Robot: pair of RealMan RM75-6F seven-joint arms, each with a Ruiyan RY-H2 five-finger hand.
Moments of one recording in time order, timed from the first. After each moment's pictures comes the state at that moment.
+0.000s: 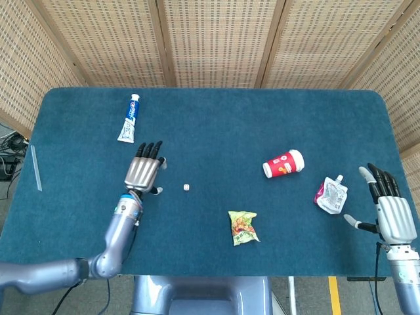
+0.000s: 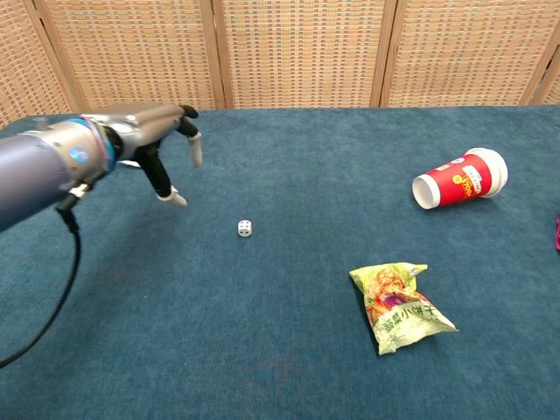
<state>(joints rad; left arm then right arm) -0.81 -1.70 -0.37 -1.56 0.71 1.09 0.93 0.17 -1.16 0.13 -1.50 -1.49 1.47 0.25</state>
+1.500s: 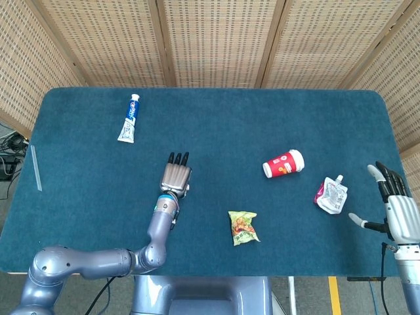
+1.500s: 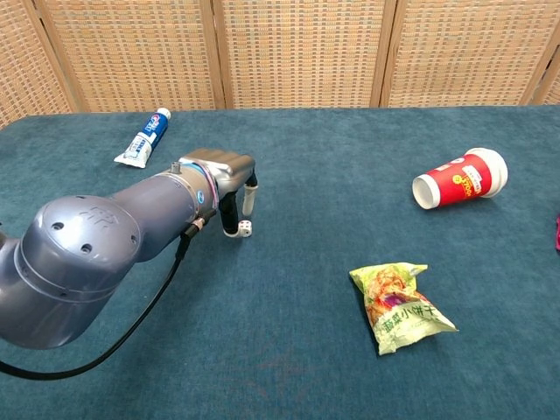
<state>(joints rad) -1.08 -1.97 -0.36 -1.21 0.44 1.06 1.06 0.16 -1.13 0.14 -1.49 -1.48 1.46 0.37</state>
